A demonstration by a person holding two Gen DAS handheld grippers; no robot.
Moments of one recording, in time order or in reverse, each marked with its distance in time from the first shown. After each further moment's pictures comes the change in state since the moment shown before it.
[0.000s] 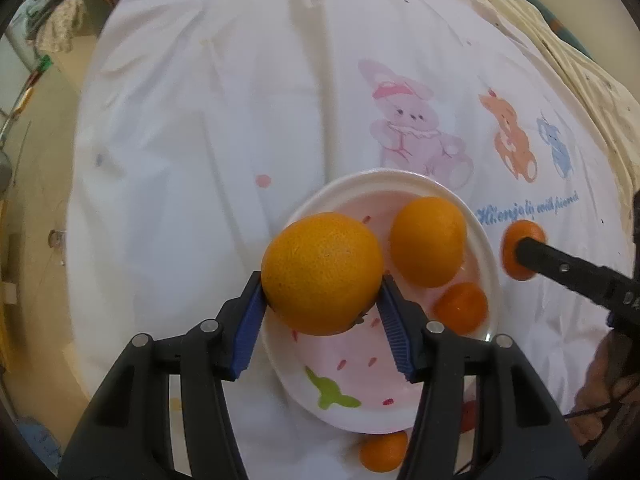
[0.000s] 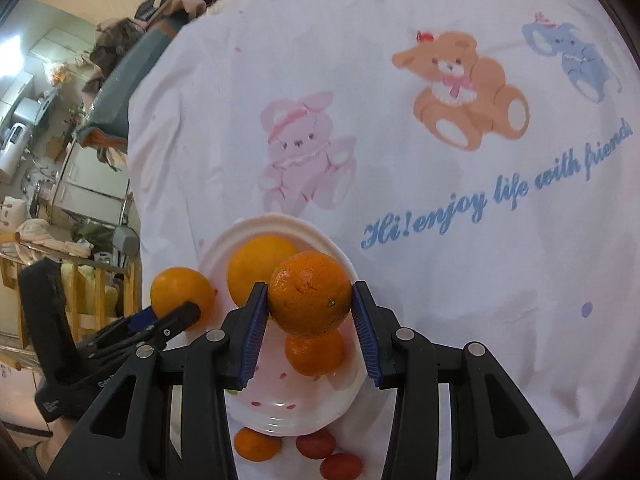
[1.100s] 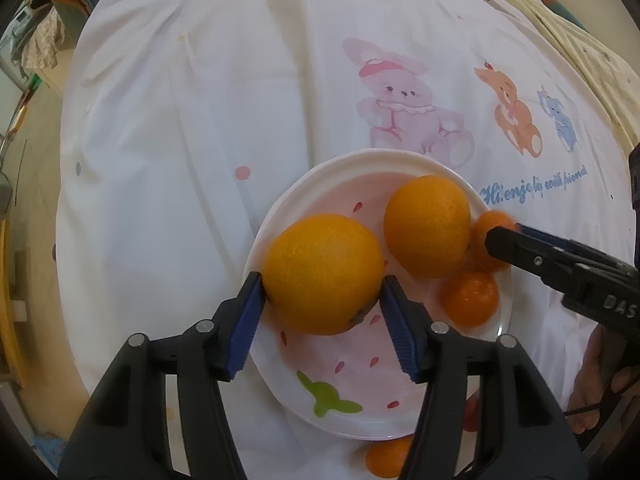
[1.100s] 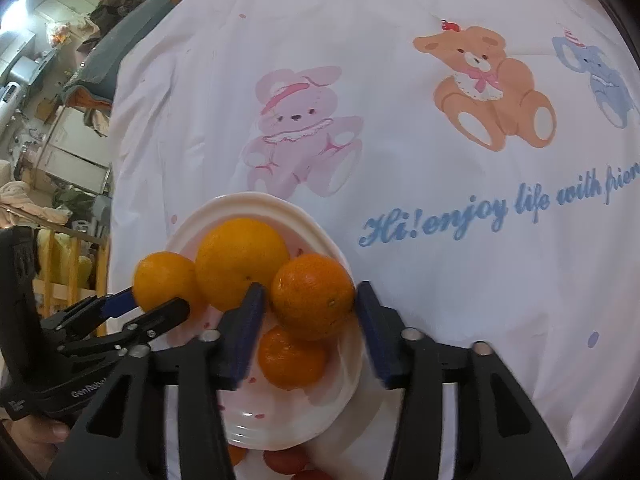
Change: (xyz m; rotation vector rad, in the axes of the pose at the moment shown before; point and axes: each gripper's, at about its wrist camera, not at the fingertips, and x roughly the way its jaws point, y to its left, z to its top) left arm 0.017 -0.013 -0.002 0.072 0.022 0.032; right arm 0.024 0.009 0.000 -0.106 0.032 -0.081
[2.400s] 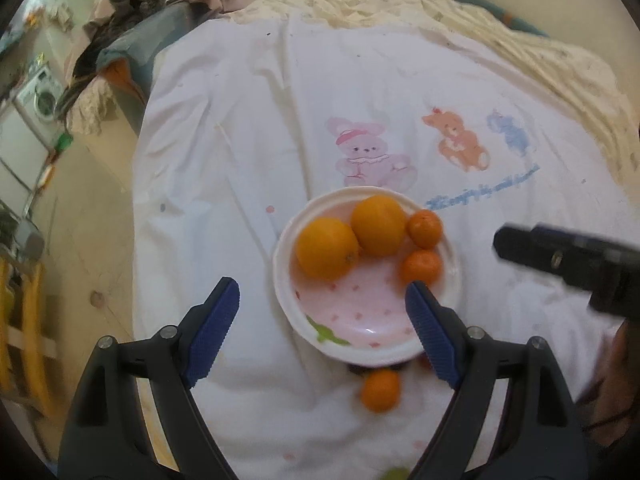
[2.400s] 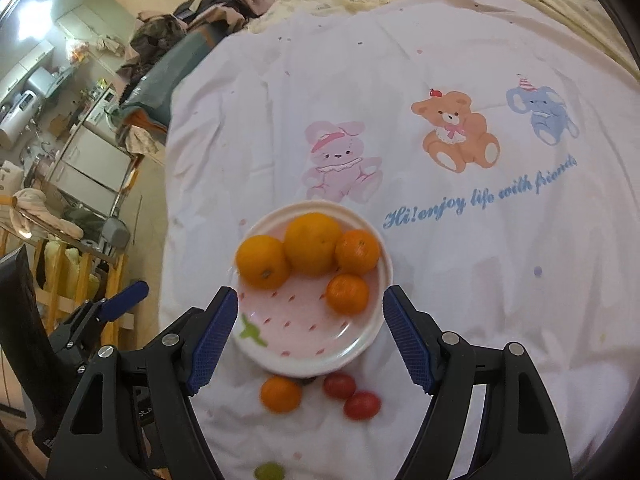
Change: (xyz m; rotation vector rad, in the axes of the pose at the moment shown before) left arm -0.117 -0.026 -0.063 0.077 -0.253 0.069; right arm -0.109 0.055 -0.060 -0.009 -0.159 -0.009
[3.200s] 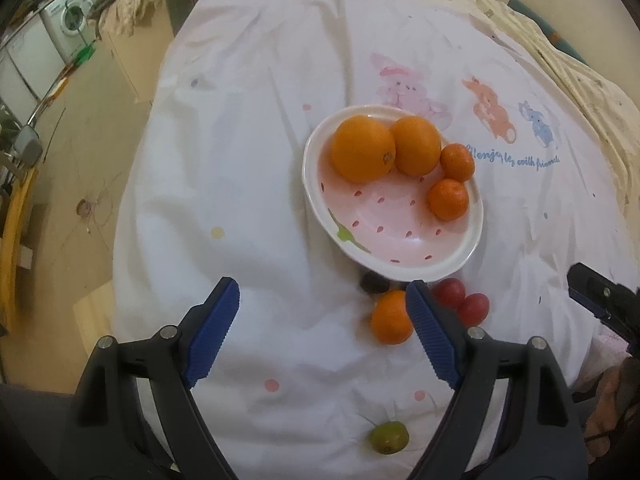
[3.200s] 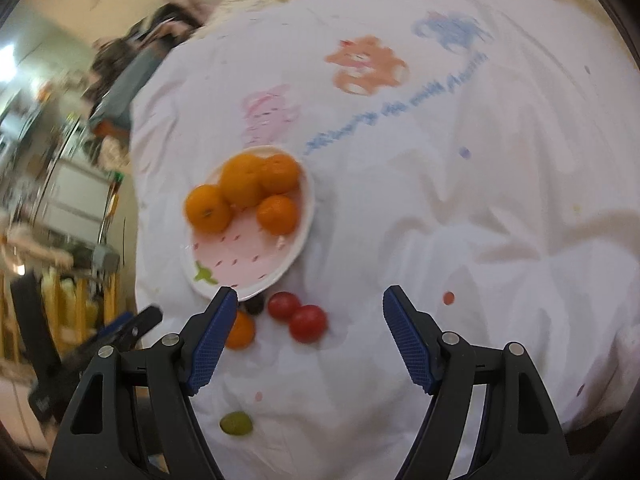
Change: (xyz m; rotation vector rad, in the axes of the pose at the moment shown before) left arm 0.020 0.031 -0.071 -0.210 0.143 -0.011; right arm -0.015 -0.065 -0.080 0.204 0.016 -0.047
